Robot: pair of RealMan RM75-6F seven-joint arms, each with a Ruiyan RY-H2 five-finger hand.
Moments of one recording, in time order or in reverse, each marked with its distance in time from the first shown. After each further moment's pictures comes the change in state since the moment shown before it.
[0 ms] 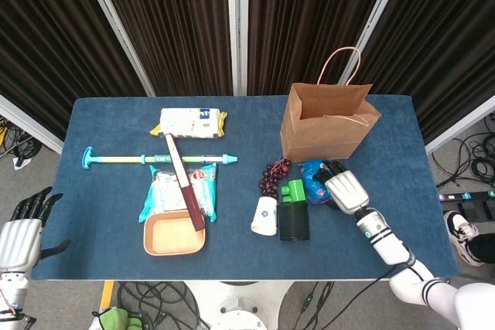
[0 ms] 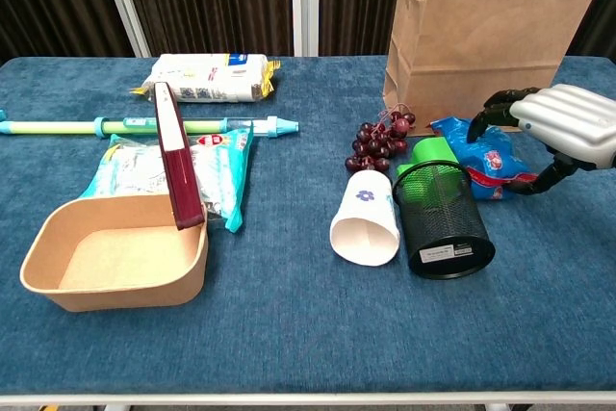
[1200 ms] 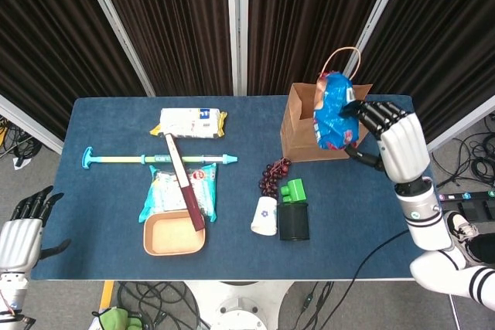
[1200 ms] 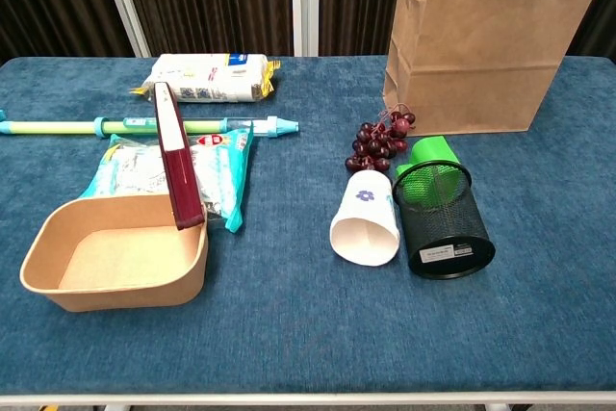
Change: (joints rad) left arm 0.000 0.018 0.005 -0.026 0.018 0.008 0.013; right arm 0.070 0.504 0.272 -0.713 0.114 0.394 0.041
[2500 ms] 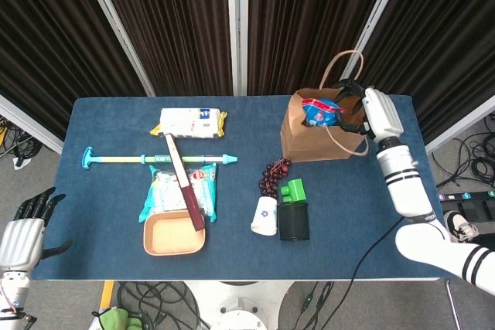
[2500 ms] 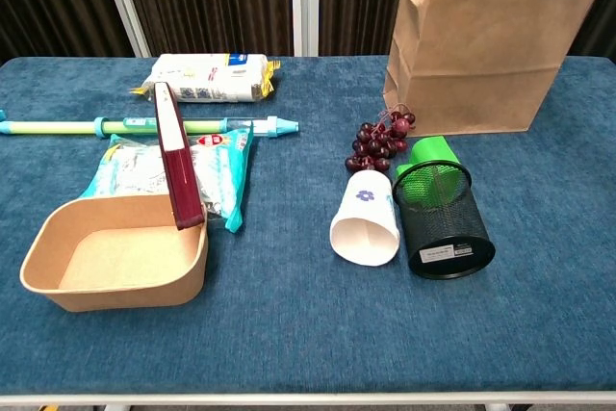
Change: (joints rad) left arm -0.009 -0.014 0.000 0.028 -0.018 -0.032 -0.025; right arm 0.116 0.047 0.169 -0.093 0.665 -0.630 0.021
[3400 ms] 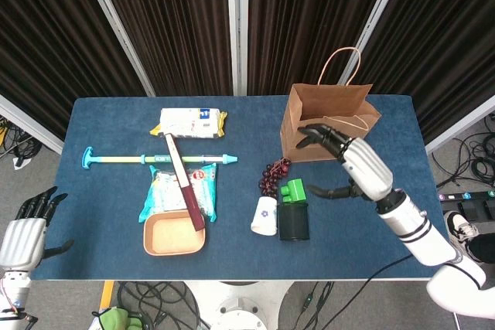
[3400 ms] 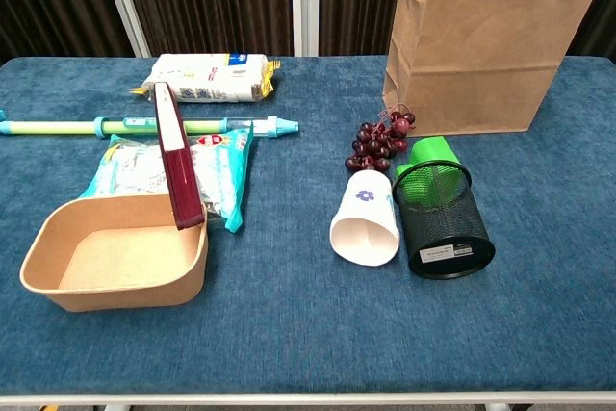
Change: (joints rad) left arm 0.001 0.007 0.003 -0.022 0.009 0.008 0.019; right arm -0.190 0.109 -0.187 -0.137 -0.906 0.320 0.449
